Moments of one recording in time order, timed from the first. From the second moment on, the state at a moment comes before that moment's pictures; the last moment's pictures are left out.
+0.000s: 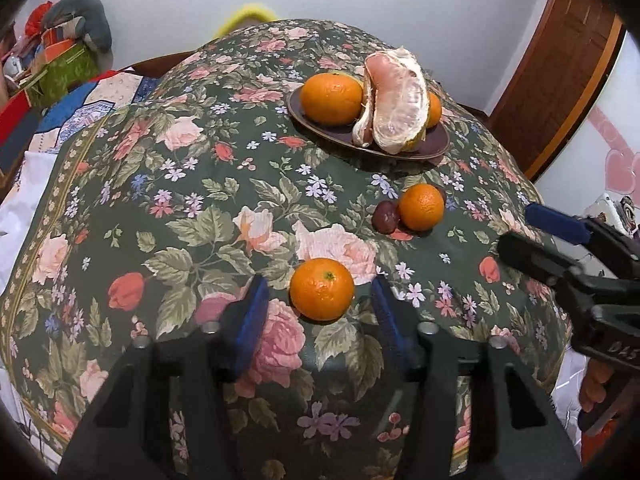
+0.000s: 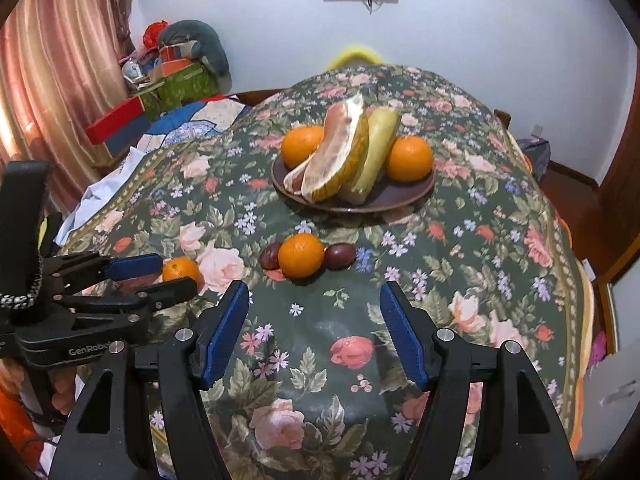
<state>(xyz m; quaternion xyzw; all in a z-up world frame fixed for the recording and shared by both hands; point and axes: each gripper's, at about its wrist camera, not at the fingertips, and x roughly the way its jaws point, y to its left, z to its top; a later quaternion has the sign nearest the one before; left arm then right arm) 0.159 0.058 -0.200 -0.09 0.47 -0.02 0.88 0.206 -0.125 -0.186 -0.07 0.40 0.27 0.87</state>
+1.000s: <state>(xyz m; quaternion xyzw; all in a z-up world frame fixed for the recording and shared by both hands) 0.167 0.076 -0.195 -0.11 0.44 -0.03 0.89 0.247 -0.091 -0.225 -0.05 0.45 0.29 0.85</state>
